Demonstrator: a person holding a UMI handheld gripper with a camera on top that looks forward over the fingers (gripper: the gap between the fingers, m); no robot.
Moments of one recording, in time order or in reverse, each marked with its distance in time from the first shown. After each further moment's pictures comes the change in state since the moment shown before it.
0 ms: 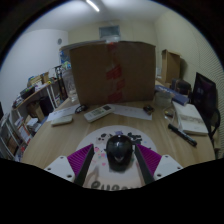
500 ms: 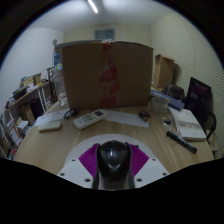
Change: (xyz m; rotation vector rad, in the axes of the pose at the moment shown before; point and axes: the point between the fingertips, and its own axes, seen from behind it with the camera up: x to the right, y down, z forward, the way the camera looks) arm 0.016 -0.018 0.041 0.056 0.110 -0.014
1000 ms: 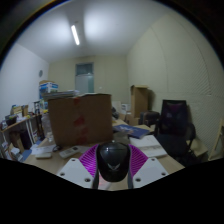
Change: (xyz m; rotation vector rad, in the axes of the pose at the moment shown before) arm 0.121 -0.086 -0.159 0.372 0.184 0.107
